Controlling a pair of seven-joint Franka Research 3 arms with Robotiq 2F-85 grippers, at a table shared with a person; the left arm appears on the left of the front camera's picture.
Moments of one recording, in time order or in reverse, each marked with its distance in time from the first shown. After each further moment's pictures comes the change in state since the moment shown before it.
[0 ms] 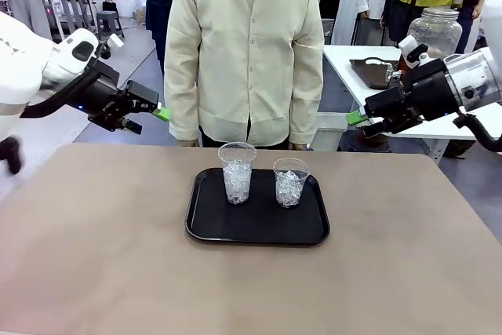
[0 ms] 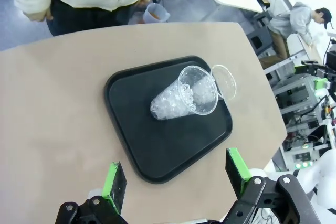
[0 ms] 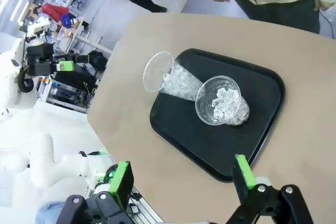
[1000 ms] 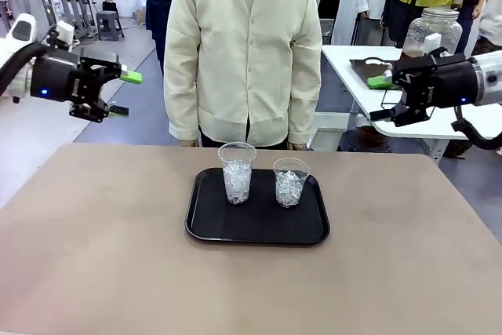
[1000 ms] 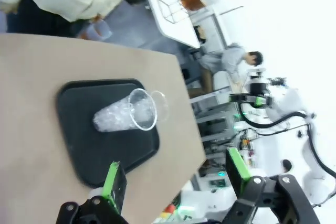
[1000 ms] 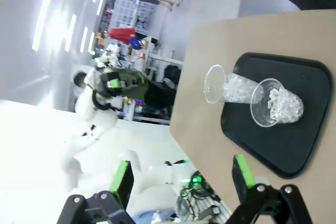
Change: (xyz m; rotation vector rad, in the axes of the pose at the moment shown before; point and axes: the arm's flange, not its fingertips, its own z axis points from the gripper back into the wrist) left arm 0.009 0.053 0.046 -0.374 -0.071 0.293; right arm 0.024 -0.052 0.029 0.382 -0.026 -0.320
